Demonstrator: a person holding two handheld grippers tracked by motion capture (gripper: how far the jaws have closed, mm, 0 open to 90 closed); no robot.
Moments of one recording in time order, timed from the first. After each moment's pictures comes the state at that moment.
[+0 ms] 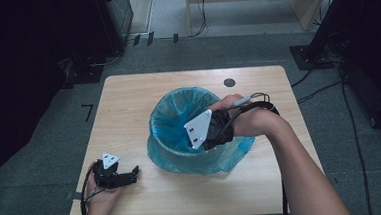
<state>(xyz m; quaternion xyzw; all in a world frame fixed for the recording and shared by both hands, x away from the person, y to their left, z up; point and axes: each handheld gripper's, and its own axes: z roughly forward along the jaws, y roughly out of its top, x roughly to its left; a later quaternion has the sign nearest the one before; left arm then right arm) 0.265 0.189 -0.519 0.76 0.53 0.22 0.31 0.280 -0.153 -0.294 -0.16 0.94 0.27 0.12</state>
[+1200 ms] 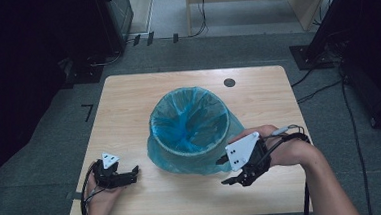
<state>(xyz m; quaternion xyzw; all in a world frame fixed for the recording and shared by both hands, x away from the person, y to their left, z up) 0.266 0.189 -0.519 0.76 0.53 0.22 0.31 0.229 -0.229 -0.354 -0.05 0.94 0.34 0.03</state>
